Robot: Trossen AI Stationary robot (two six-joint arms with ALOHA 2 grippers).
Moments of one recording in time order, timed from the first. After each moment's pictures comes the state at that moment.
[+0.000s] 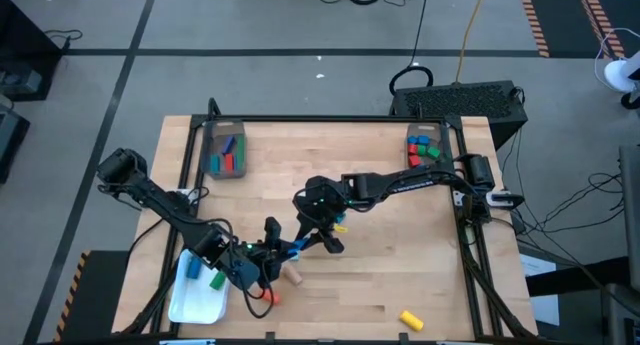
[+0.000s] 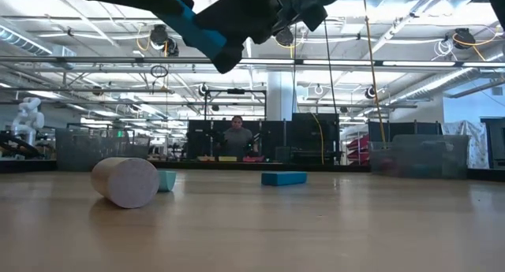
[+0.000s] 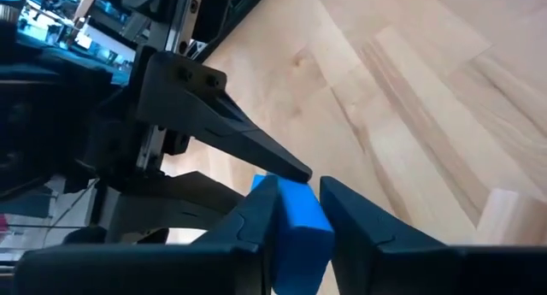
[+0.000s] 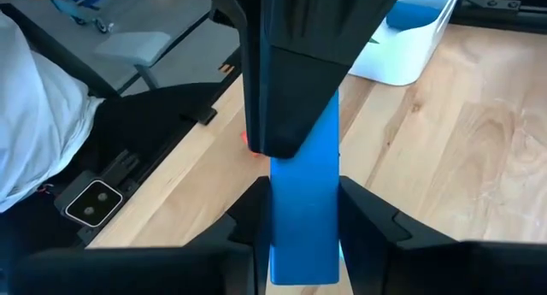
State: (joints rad) left arm -0.64 1.48 0.96 -0.20 -0.68 0.31; right arm 0.05 1.94 1.45 -0.14 -0.58 -0.12
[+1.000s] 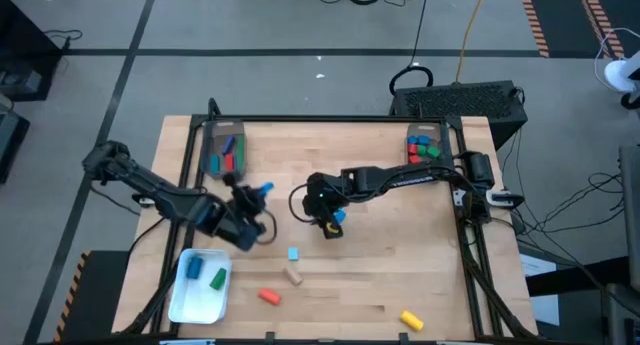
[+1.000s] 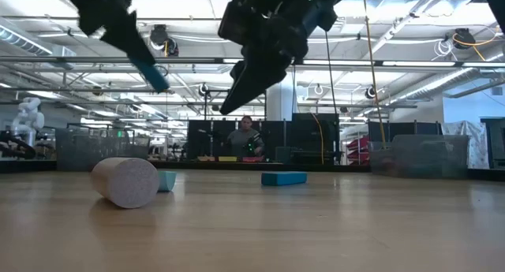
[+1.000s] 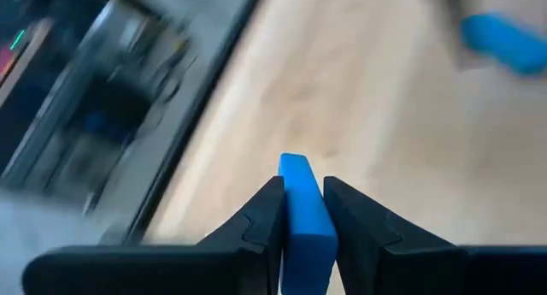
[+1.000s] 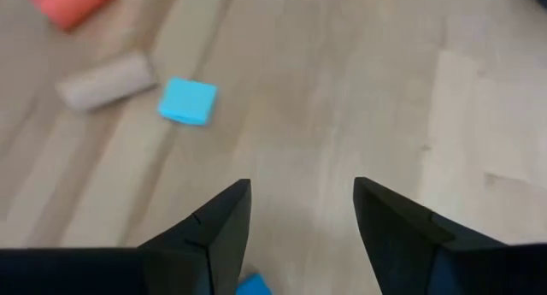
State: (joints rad) left arm -0.44 1.29 0.96 -0.91 -0.89 -0.52; right arm 0.01 1.94 1.45 -0.42 -0.17 -0.21
